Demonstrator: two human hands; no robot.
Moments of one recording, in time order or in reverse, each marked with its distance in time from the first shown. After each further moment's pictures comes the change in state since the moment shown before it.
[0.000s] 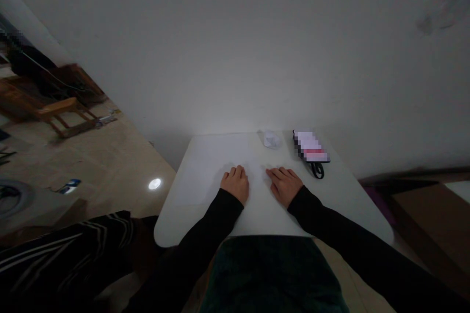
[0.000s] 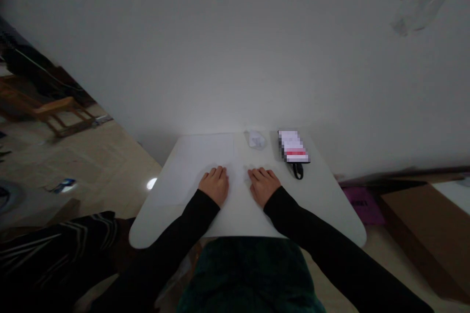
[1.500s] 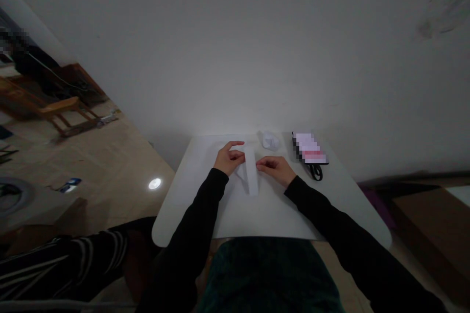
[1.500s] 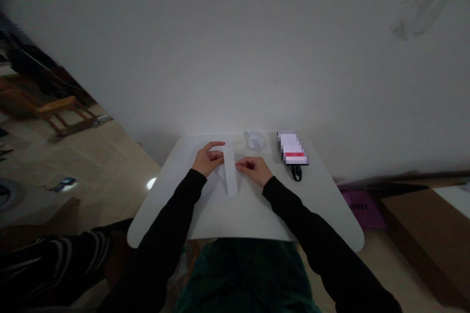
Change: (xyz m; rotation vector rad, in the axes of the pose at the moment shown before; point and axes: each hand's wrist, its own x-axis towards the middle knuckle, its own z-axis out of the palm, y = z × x) left_hand 0.065 -0.043 -0.011 -1.488 0.008 -0.154; right_hand 0.057 0.016 0.000 1.348 0.063 0.230
